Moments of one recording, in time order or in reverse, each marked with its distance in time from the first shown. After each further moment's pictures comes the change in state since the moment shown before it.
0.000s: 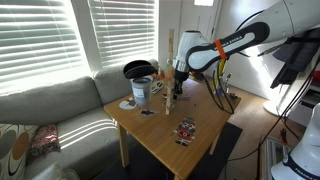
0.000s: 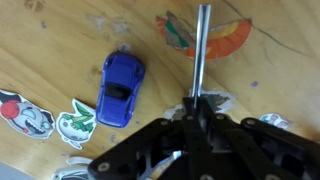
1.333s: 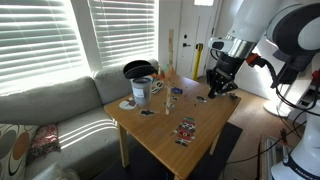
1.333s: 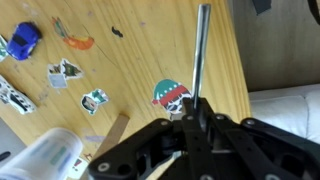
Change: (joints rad) arm 0.255 -0.706 0.015 -0.381 -0.045 -0.284 -0.177
